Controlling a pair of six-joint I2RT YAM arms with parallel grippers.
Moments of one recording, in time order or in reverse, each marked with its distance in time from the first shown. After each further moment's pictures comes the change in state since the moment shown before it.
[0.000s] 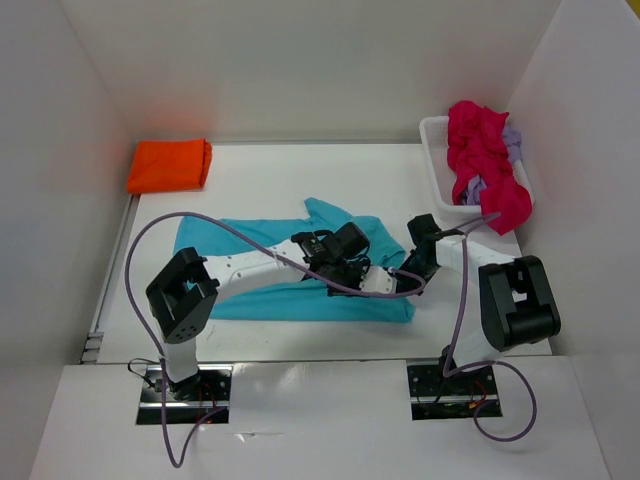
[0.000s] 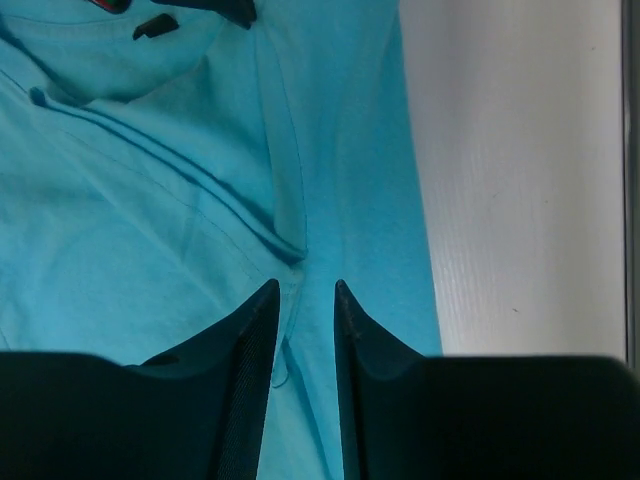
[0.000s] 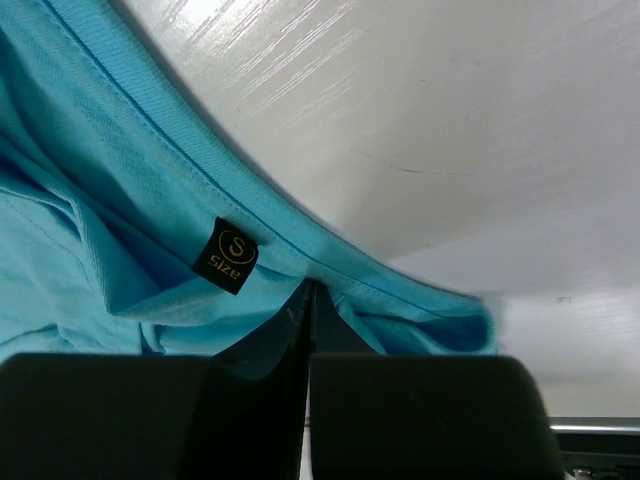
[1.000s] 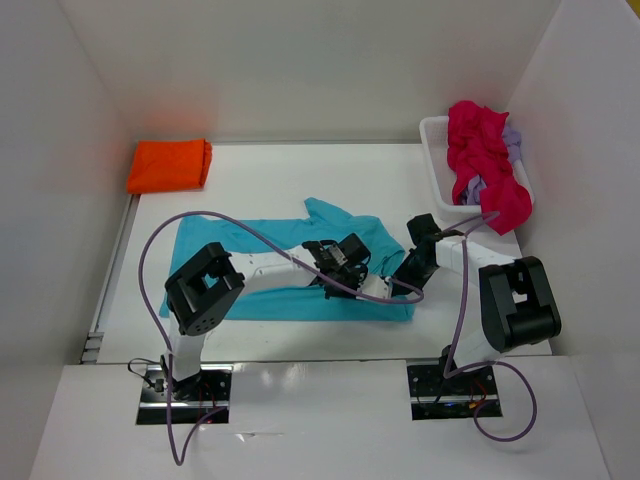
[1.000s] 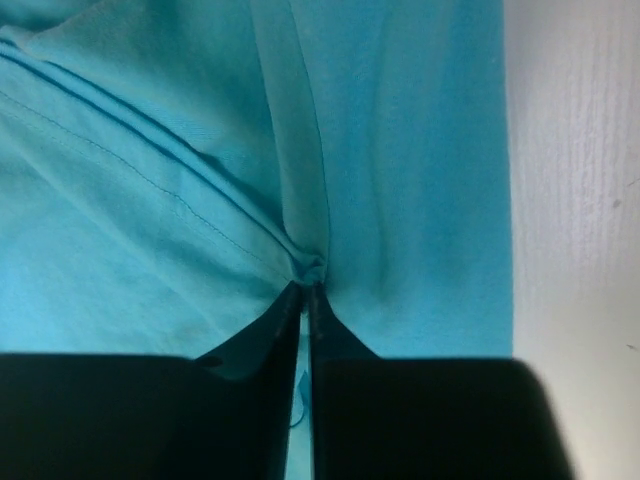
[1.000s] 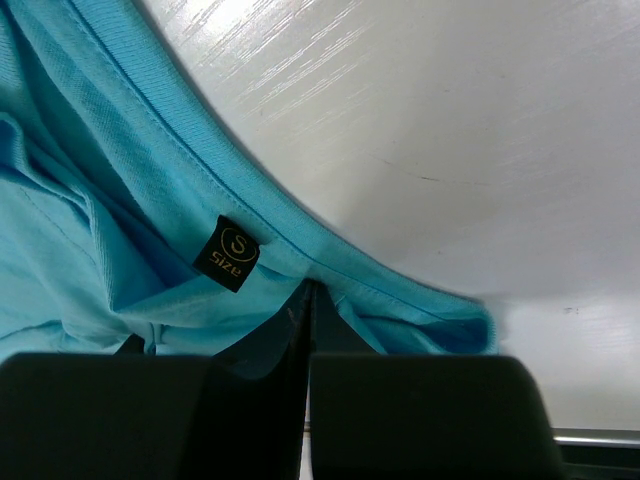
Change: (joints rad) left arm 0.000 0.114 -0.054 0.091 -0.126 0.054; right arm 0.000 -0.008 -0.005 0.024 0.002 -0.019
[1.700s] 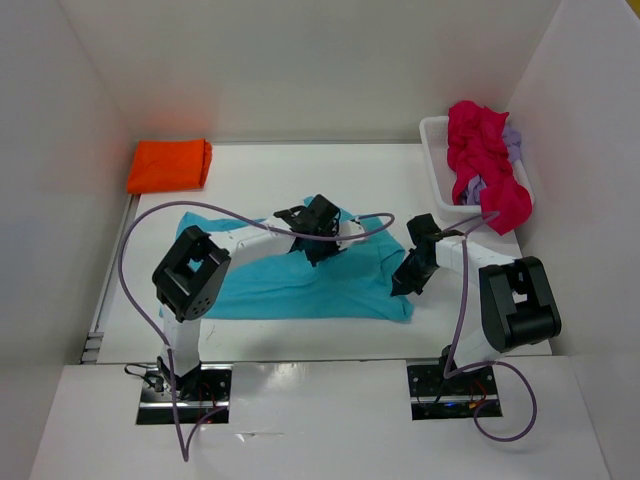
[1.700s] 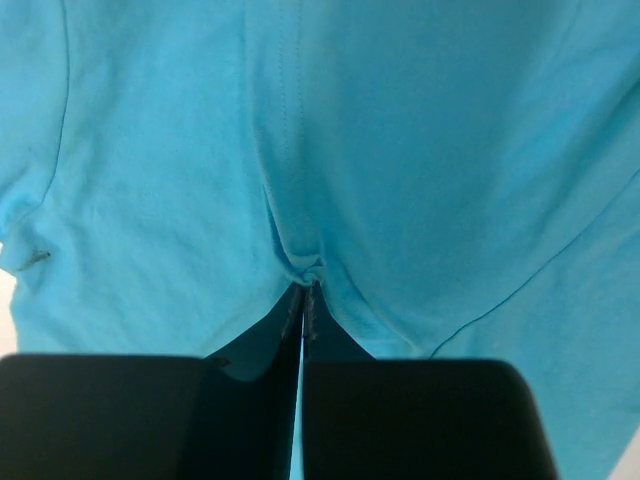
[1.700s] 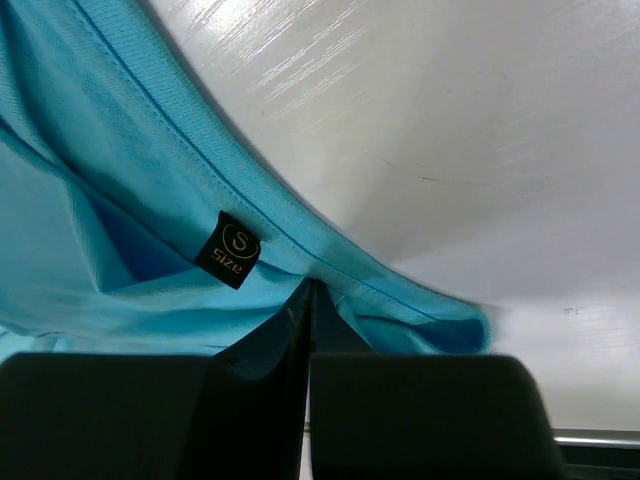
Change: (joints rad) left arm 0.243 0.001 0.037 0.057 -0.019 -0.255; right arm 0.000 0.000 0.000 0.000 0.002 -0.003
